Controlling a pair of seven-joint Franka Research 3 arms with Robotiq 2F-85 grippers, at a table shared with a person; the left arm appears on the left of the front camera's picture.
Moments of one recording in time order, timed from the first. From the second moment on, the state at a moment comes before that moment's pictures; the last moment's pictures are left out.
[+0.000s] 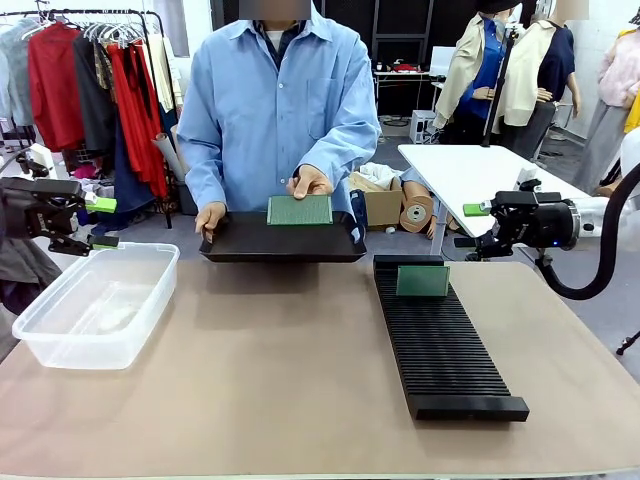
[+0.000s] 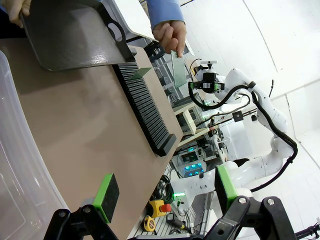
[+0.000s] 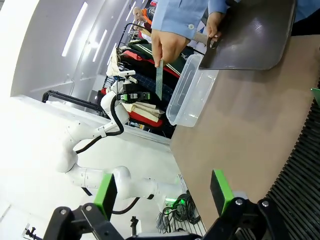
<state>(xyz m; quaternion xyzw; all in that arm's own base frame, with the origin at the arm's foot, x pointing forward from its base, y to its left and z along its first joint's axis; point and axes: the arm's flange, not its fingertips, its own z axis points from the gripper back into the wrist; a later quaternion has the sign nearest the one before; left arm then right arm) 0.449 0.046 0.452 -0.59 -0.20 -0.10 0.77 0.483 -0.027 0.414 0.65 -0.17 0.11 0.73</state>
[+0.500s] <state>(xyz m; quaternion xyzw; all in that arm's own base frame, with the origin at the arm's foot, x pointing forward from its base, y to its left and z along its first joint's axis) 0.449 0.046 0.452 -0.59 -0.20 -0.10 0.77 0.483 -0.027 0.414 0.65 -0.17 0.11 0.73</state>
